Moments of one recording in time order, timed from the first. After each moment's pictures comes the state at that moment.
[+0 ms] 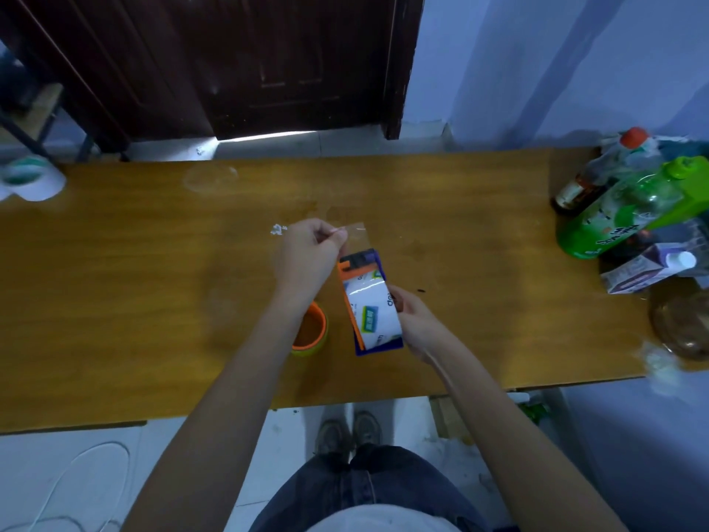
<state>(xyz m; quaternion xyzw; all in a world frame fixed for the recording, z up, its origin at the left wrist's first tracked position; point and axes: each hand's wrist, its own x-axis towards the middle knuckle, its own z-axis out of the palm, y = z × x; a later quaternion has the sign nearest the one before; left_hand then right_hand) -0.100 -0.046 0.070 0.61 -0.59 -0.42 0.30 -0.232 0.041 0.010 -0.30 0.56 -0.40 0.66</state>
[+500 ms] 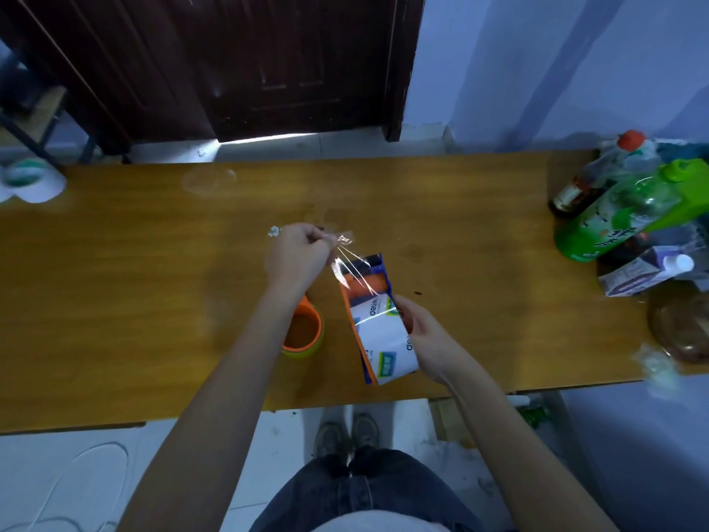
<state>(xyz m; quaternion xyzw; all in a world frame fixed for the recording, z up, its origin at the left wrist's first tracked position) -0.094 -0.061 0.059 0.64 -0.57 -0.44 0.27 -0.248 0.069 0.015 -0.37 0.53 -0.41 0.64</state>
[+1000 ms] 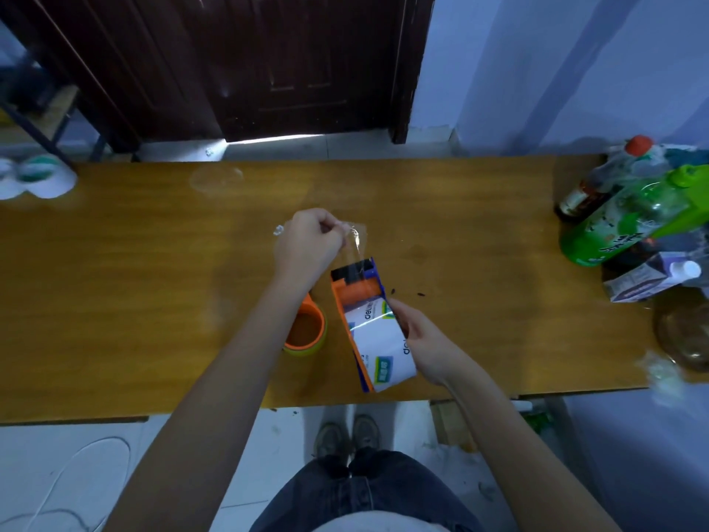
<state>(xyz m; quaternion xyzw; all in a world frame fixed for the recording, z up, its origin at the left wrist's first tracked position) -0.103 -0.059 0.076 0.62 -0.64 -0.38 0.27 -0.239 0.071 0.026 -0.40 0.51 -0.38 0.66</state>
